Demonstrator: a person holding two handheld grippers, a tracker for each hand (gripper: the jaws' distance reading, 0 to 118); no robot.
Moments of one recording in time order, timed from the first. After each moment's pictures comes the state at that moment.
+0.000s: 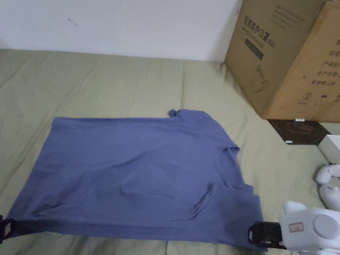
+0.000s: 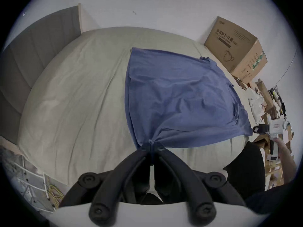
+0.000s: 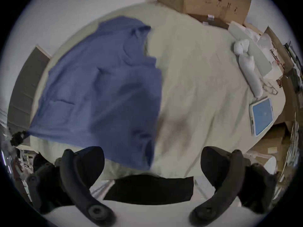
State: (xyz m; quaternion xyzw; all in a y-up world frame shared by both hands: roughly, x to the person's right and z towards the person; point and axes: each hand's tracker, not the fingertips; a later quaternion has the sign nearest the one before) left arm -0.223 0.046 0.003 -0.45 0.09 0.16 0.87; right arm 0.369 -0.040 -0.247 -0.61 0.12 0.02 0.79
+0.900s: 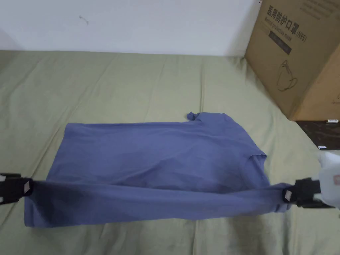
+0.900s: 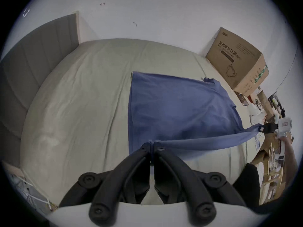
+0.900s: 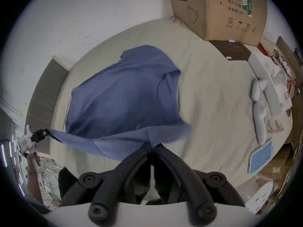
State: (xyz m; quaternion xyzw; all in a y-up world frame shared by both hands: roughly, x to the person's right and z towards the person) left arm -0.294 0.064 -0.117 -0.42 0.09 0.15 0.89; right arm 0.291 0.075 -0.334 -0.55 0.19 -0.03 0.81
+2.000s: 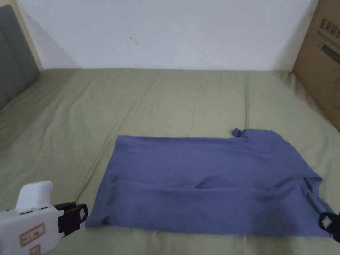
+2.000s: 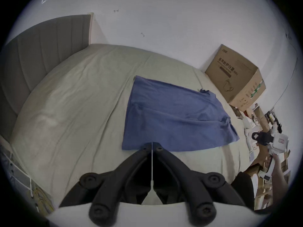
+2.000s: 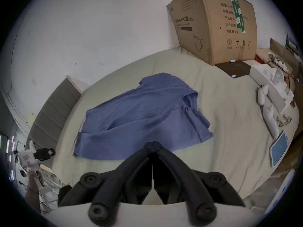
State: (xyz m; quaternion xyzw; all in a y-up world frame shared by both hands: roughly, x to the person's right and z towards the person) left arm -0.268 0.057 -0.043 -0.37 0.12 0.20 0.90; right arm 0.259 0.069 -0.234 -0.40 0.21 -0.11 0.88
